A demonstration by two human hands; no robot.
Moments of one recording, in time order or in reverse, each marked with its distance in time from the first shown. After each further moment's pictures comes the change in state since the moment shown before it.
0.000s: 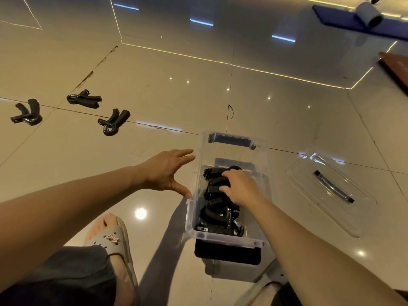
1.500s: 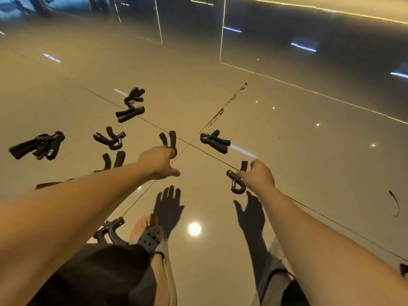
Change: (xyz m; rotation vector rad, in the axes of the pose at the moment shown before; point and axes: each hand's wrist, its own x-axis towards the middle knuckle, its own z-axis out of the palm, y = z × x) left_hand -0.195 -0.423 -0.104 -0.074 0.139 -0.945; right_hand 0.313 -0.423 0.006 0.357 0.010 0.111
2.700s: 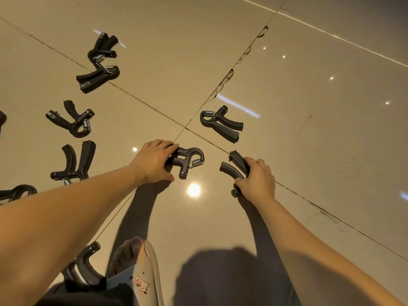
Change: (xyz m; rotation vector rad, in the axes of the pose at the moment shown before) left_hand 0.176 -0.062 0.133 0.037 -0.078 0.275; right_hand 0.116 0.026 0.118 -0.232 -0.041 -0.113
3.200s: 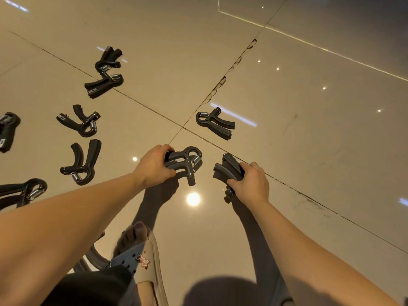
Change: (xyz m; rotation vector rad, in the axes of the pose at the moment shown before) left_hand -0.047 0.047 -0.010 -0.516 0.173 -0.217; right_hand -0.050 0.006 -0.011 0.026 0.064 -0.031
